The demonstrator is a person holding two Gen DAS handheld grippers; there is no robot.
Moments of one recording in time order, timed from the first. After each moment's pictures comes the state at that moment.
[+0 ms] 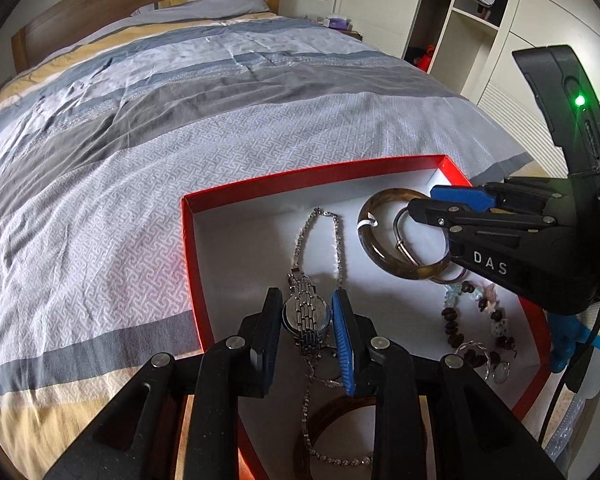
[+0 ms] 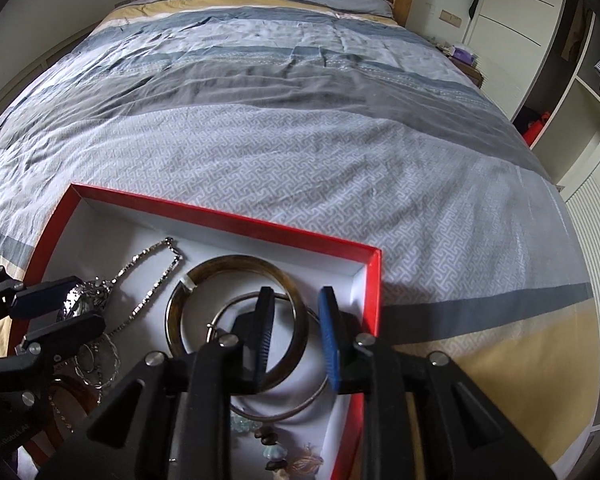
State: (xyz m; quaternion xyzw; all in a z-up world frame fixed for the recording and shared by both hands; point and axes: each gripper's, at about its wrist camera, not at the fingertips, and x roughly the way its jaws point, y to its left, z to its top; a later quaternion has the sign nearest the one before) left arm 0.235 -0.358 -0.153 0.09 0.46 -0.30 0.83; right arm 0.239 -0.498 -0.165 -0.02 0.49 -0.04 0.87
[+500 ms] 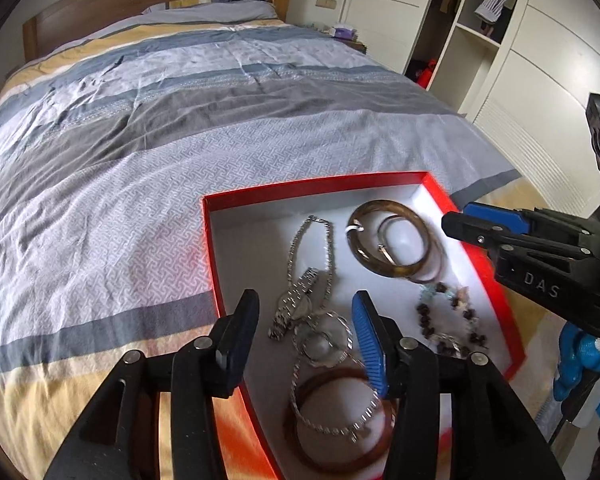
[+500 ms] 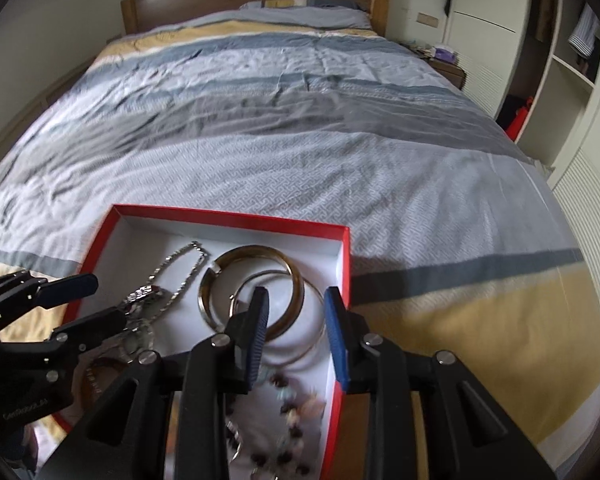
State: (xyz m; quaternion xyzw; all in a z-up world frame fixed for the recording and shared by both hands) left arm 0.215 -0.340 -0.124 0.06 0.46 -0.30 0.83; right arm 0.186 -0.504 -0.124 0.04 0.45 -0.05 0.89
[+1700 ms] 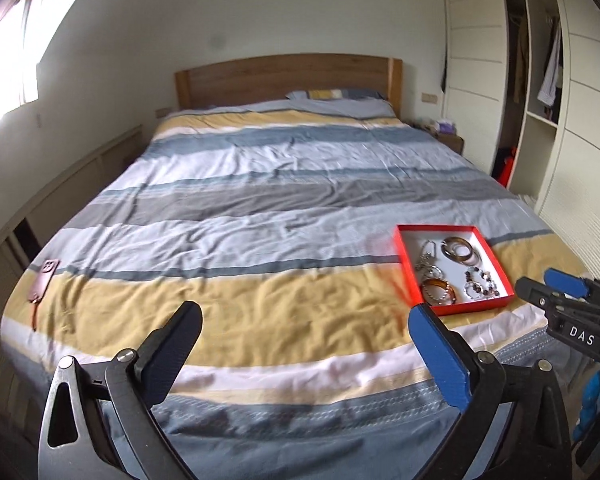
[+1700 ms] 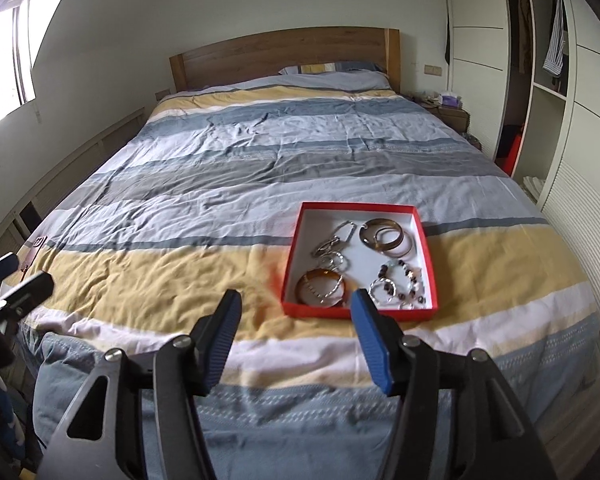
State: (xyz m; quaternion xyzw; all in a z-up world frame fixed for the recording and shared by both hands) left arm -0.025 -0.102 0.039 0.04 0.31 -0.08 0.94; right arm -0.031 -0.333 -0.002 0.06 0.35 -0.02 0.93
